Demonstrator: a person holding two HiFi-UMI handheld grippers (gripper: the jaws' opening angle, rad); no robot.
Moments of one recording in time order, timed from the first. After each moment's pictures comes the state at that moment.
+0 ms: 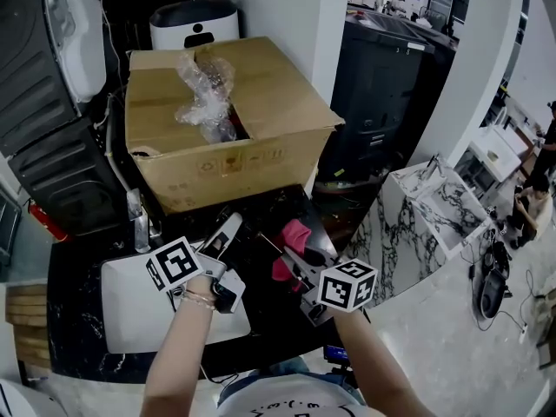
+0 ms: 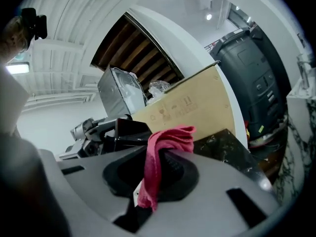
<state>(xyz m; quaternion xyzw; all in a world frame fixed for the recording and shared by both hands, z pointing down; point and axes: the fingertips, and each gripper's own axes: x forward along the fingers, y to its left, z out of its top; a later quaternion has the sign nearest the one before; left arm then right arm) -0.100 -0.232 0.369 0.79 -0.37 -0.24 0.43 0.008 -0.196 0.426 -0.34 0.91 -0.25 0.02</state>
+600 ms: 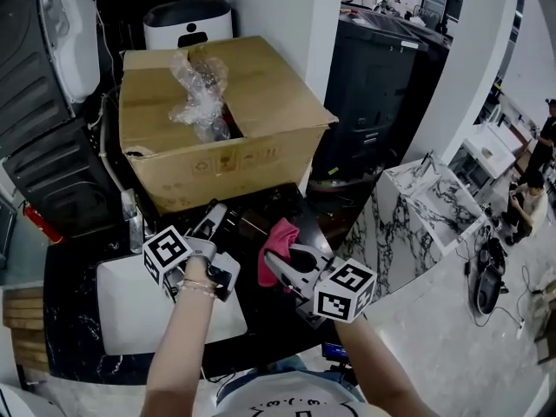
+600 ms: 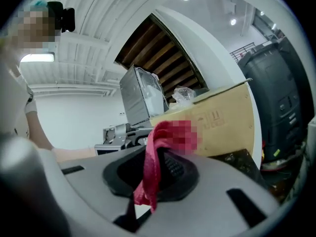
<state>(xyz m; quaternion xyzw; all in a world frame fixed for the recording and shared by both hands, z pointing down) -0.124 -0.259 0.392 0.68 -0.40 -0.32 0.52 -0.021 -0.159 0.378 -0.27 0.95 -0.15 0.02</state>
